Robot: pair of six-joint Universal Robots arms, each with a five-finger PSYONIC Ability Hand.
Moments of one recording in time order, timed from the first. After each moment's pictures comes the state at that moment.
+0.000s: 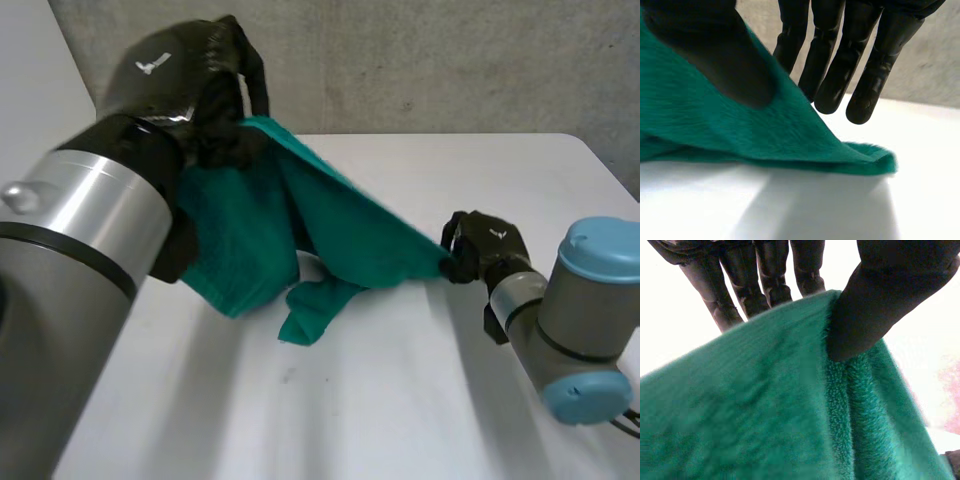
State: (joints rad) left arm 3.95 -1.60 -1.36 3.10 -1.86 3.00; right arm 1.93 -1.07 1.65 -0.37 1.55 3.29; left_hand 1.15 1.20 1.19 1.19 0.96; right_hand 0.98 1.17 1.16 1.16 0.97
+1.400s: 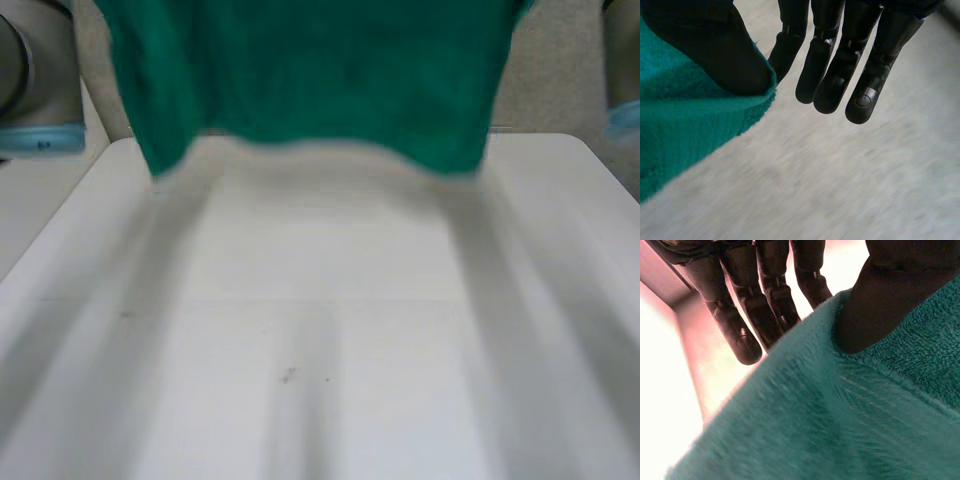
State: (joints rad) left arm 4.35 -1.90 -1.00 3.79 -1.63 3.45; right arm 1.89 -1.14 0.77 -0.35 1.56 2.68; left_hand 1.15 1.20 1.19 1.20 0.96; right_hand 0.98 1.17 1.18 1.19 0.99
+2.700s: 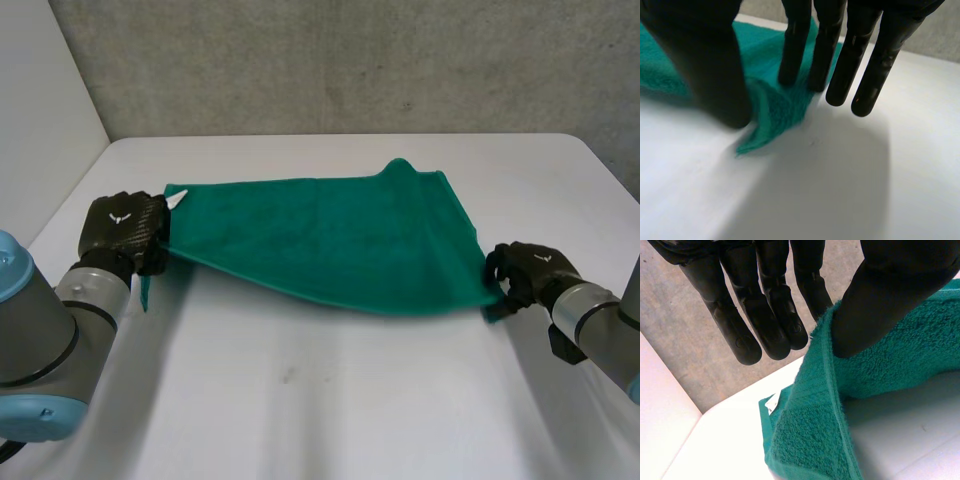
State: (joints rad) left arm 4.44 -1.83 -1.88 3.64 -1.57 3.35; right arm 1.66 -1.06 1.69 -0.20 1.29 3.04; left_hand 1.15 1.20 1.19 1.20 0.96; right_hand 0.71 0.84 0.83 0.81 0.62
